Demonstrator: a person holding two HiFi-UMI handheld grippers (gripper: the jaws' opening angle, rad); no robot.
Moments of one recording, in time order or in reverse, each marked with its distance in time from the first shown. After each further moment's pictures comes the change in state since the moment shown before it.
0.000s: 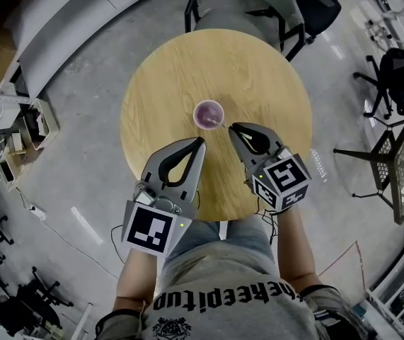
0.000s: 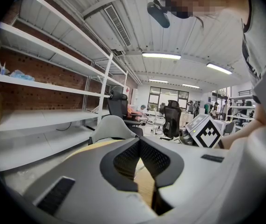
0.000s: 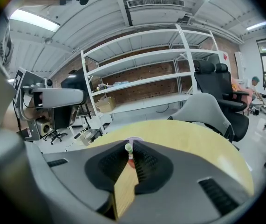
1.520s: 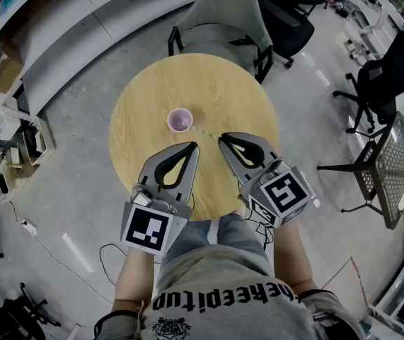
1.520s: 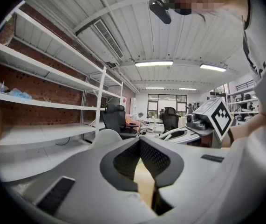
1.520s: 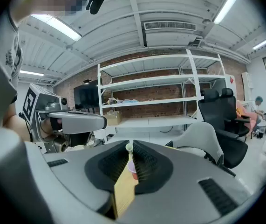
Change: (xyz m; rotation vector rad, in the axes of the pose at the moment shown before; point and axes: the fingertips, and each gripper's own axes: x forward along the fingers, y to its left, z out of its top) left arm -0.014 -0.086 0.051 0.086 -0.123 0.024; right arm -0.121 0.026 0.071 -0.148 -0.192 0.038
